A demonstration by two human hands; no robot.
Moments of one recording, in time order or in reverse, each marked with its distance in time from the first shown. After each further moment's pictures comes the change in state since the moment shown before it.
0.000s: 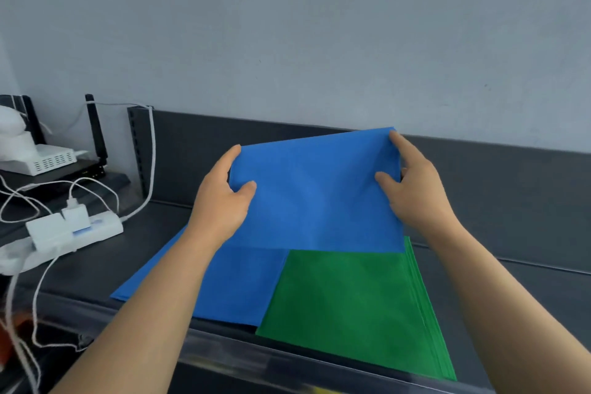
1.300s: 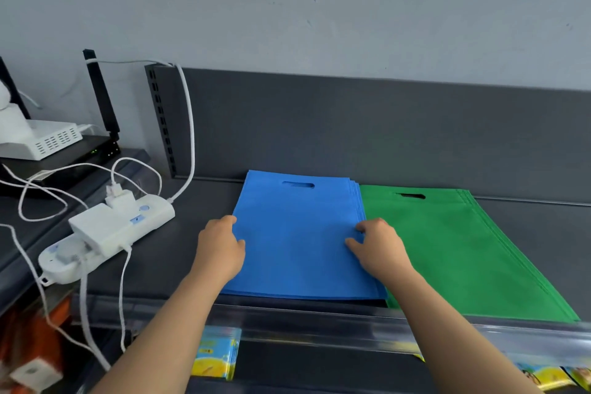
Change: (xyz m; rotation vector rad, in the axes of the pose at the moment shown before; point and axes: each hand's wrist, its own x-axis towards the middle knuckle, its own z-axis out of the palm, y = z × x) left_hand 0.029 -0.183 -0.127 0.624 -0.327 -0.264; right_hand -0.088 -0.012 0.230 -0.550 -0.305 0.427
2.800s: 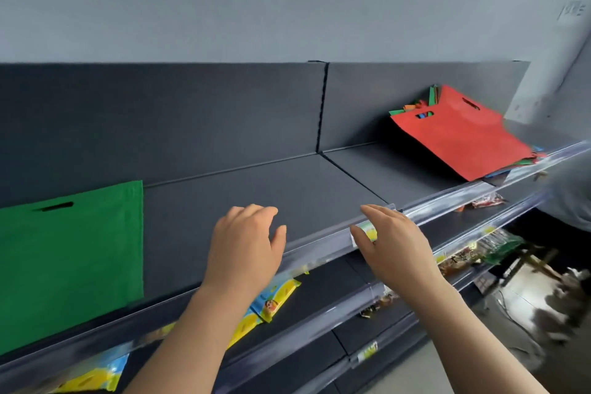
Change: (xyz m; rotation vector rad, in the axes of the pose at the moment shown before) left_hand -0.258 0.455 0.322 0.061 -0.019 0.908; right_hand -0.166 0.477 -0.286 -0.262 0.405 0.241
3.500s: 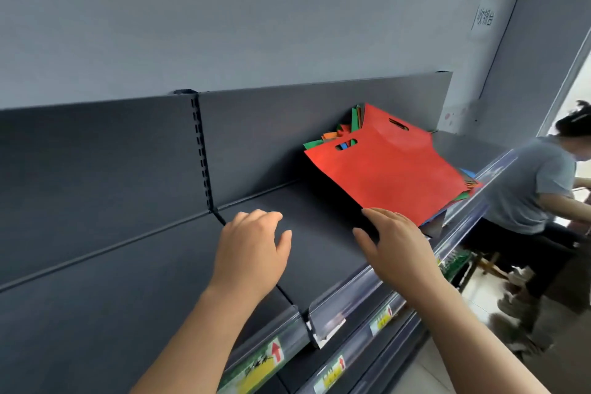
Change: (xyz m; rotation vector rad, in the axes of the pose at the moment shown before) left_hand 0.207 0.163 0.165 -0.088 -0.094 0.161; right_hand 0.172 0.232 -0.010 -0.035 0.085 0.172
